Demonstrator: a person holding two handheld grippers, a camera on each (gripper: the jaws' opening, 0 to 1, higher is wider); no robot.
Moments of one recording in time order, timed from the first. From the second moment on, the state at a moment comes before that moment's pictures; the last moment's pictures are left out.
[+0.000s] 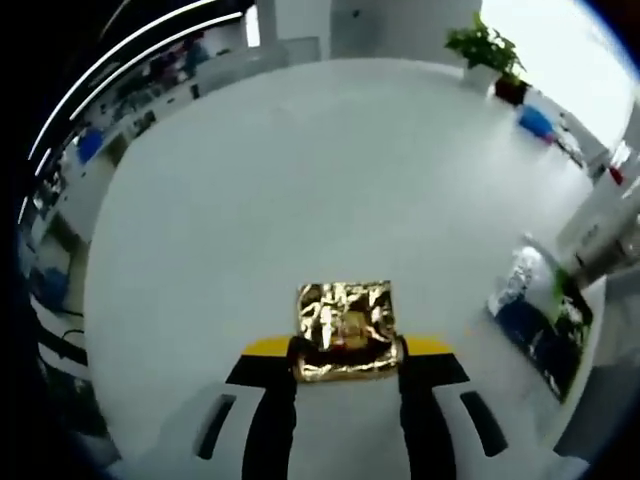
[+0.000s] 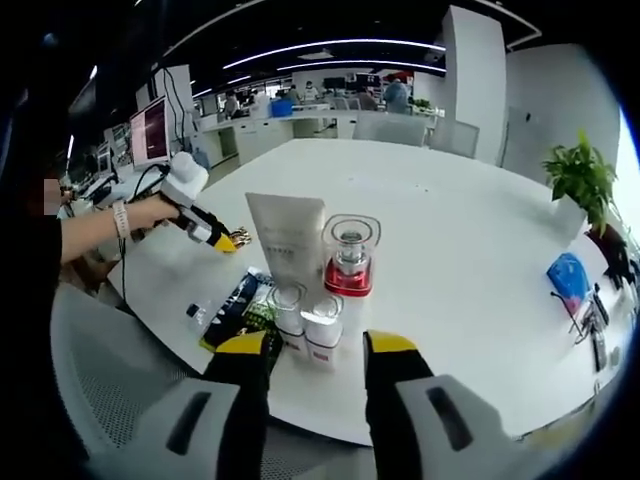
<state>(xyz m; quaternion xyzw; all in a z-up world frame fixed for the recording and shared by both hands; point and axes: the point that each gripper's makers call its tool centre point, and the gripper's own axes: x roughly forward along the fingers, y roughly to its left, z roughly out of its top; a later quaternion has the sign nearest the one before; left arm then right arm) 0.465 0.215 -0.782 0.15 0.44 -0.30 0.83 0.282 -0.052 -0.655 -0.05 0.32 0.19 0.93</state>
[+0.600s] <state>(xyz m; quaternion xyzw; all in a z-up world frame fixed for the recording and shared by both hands) 0.447 0.205 -0.781 0.21 0.41 -0.41 0.78 0.281 -0.050 -0.645 -0.05 0.31 0.19 0.93</state>
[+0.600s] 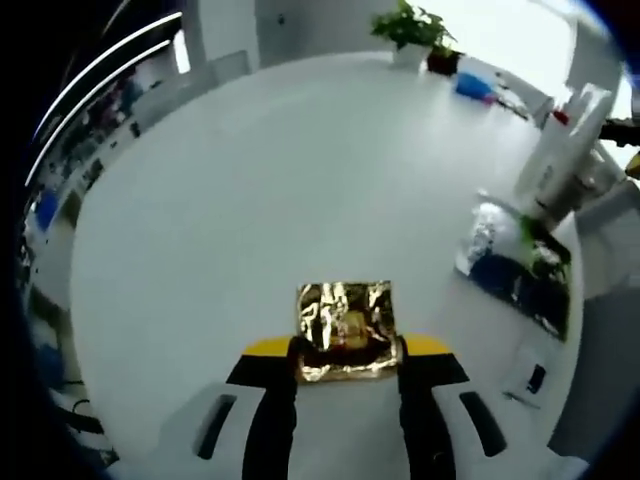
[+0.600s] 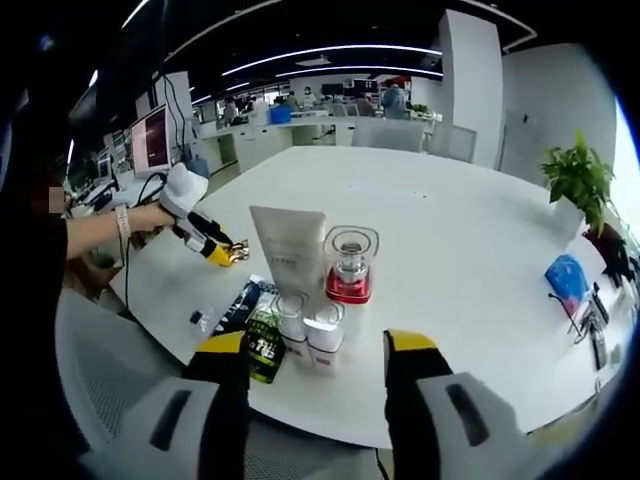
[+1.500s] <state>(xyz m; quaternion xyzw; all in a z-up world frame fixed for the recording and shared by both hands) 0.385 0.169 -0.779 0.35 0.39 -0.55 0.65 0.279 -0.050 -0.641 -0.05 0.31 0.18 0.93</state>
